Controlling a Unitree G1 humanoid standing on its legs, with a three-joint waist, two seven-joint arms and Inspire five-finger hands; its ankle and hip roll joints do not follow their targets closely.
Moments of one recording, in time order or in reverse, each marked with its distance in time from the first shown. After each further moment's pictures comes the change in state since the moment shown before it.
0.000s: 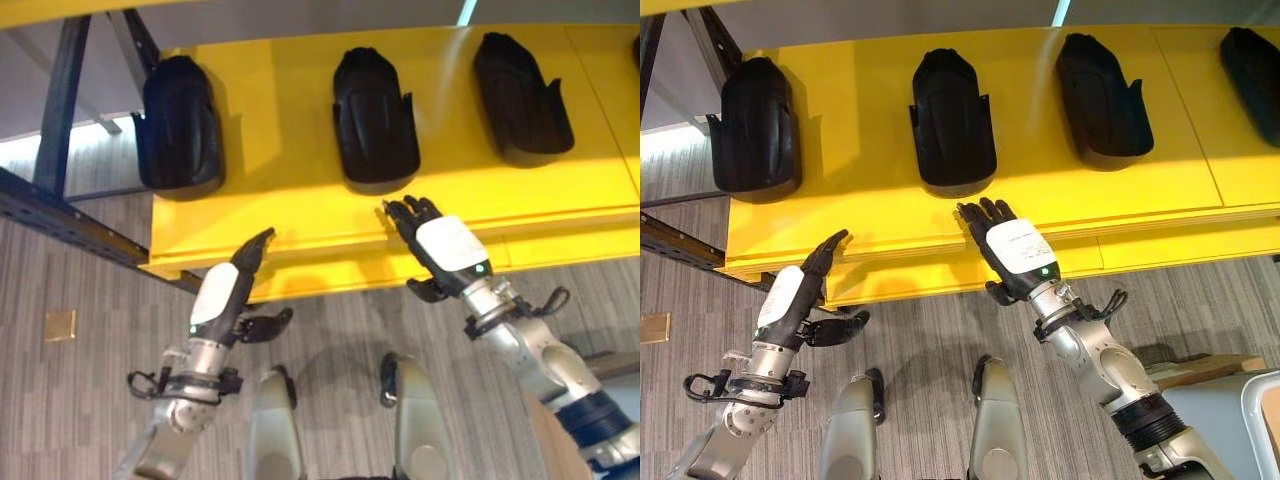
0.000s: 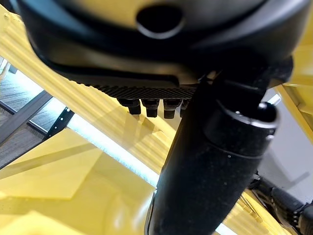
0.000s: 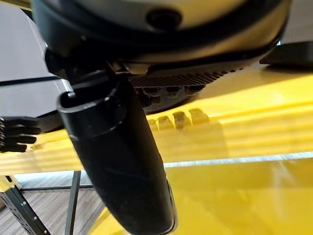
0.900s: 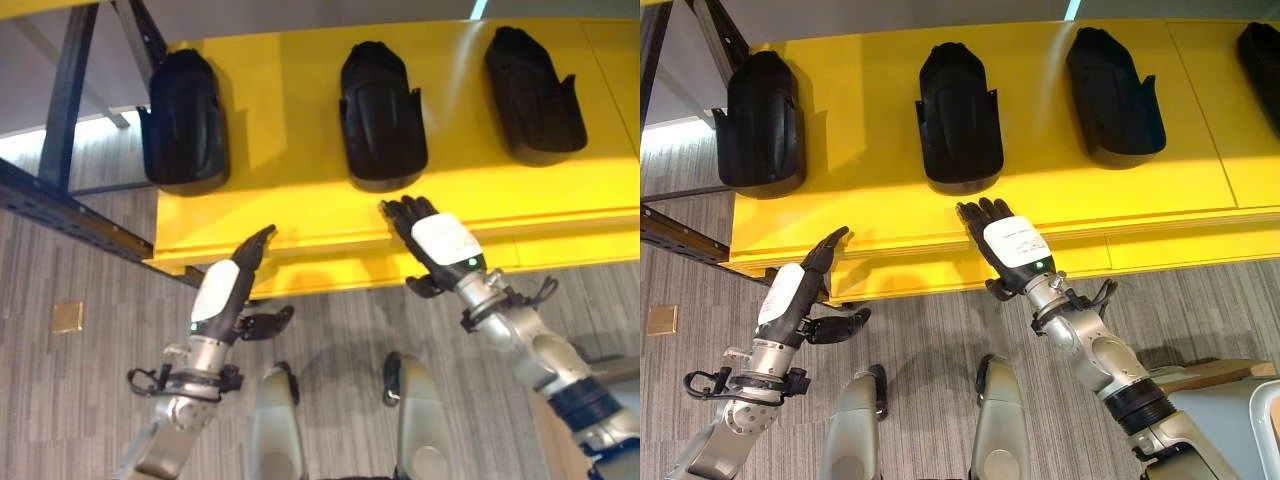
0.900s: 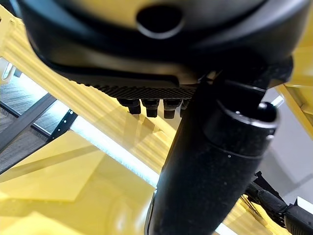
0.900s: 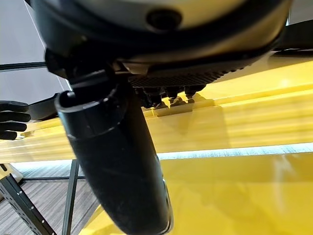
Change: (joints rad) left arm -0.014 -0.001 0.001 0.001 -0.002 -0.001 -0.002; right arm -0.090 0.025 0.057 0.107 0.000 0.017 0.005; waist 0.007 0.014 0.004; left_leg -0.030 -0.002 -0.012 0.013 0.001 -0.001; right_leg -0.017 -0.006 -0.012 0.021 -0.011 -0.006
